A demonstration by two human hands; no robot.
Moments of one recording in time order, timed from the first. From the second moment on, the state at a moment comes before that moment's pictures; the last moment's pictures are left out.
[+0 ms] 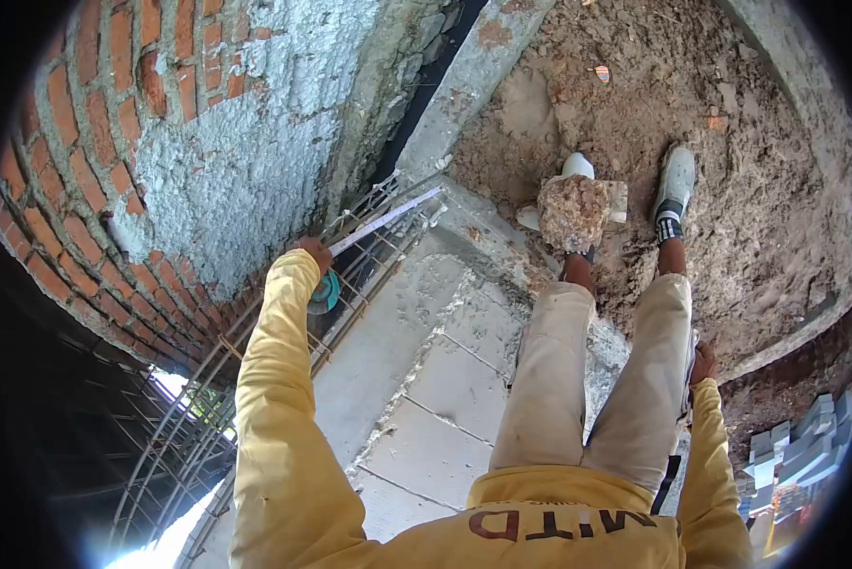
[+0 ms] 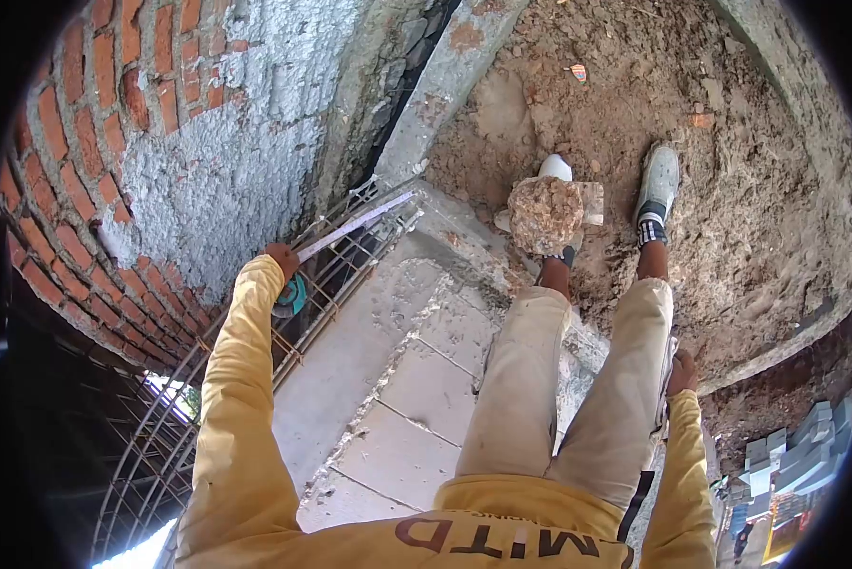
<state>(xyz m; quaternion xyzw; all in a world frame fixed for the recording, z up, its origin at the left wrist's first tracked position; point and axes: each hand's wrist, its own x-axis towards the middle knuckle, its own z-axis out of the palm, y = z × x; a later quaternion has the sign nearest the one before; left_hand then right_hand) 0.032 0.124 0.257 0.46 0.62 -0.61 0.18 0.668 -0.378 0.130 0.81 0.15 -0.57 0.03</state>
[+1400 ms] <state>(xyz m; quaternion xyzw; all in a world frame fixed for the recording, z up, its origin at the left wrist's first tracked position) 0.064 0.107 0.235 0.42 0.66 -0.62 0.10 0.694 -0.500 0.068 0.74 0.04 -0.66 -0.11</state>
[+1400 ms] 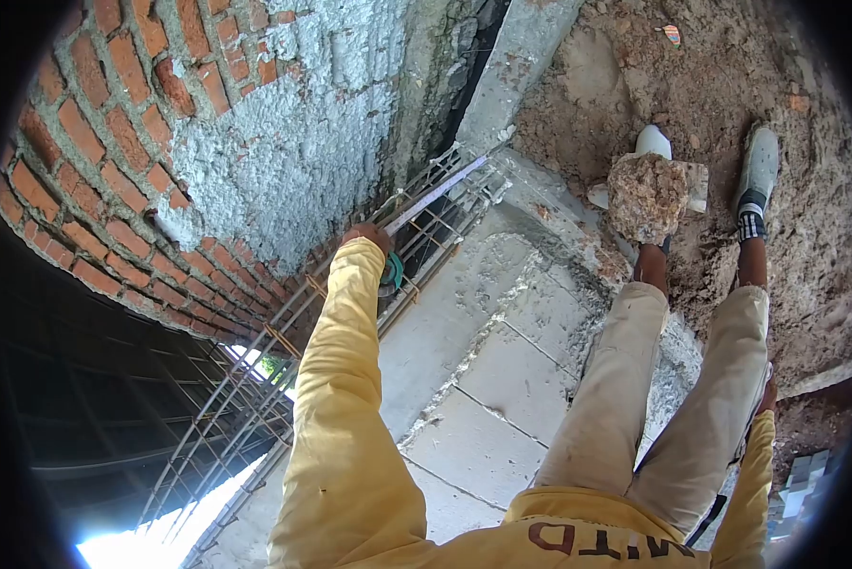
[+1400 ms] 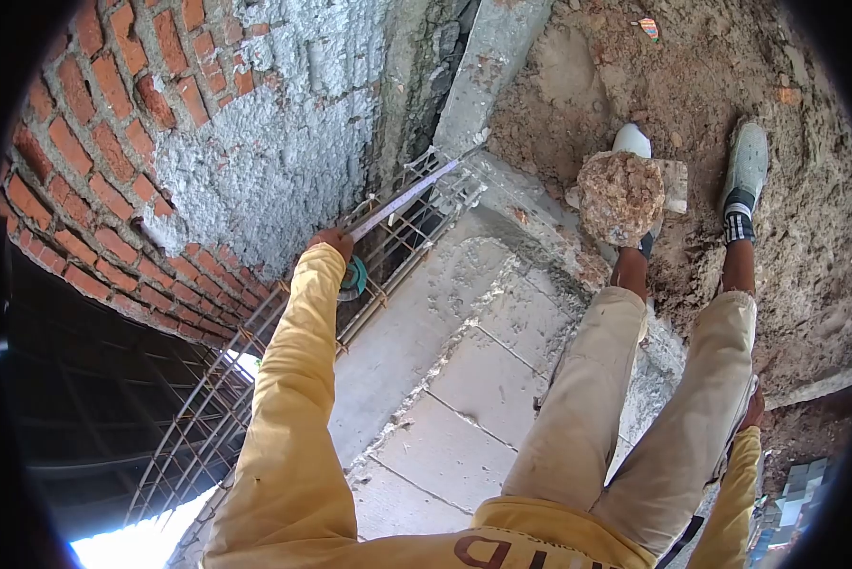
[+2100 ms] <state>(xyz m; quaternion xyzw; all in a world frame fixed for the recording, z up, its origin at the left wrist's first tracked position) 0.073 0.116 0.223 0.40 0.61 -0.67 0.09 0.701 -0.511 0.060 0.75 0.03 -0.65 -0.09</state>
